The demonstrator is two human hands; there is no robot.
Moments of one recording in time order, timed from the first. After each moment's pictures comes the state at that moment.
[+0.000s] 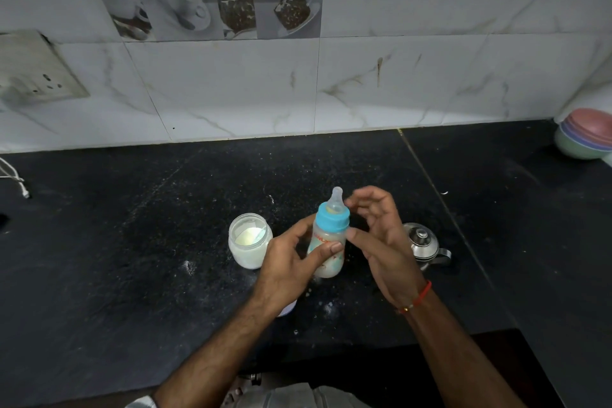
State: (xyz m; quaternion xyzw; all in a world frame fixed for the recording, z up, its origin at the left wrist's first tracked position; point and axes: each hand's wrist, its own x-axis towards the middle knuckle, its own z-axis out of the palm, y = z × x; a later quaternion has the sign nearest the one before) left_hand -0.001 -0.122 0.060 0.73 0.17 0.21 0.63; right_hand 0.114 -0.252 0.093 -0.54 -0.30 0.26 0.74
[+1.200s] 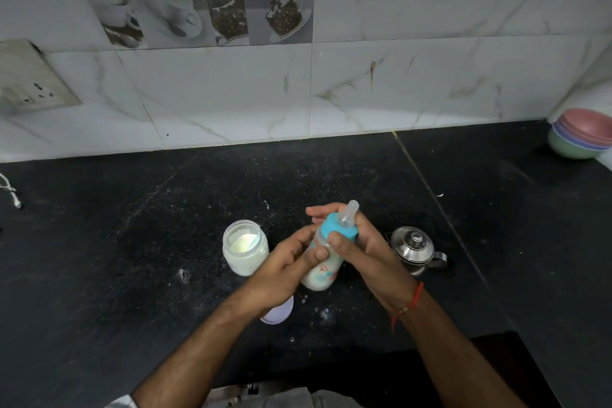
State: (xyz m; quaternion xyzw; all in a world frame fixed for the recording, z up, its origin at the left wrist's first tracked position) left_hand 0.002 -0.112 0.073 0.65 0.08 0.06 0.75; right_hand 0.111 -0.250 0.100 -0.58 -0.36 0.33 0.65
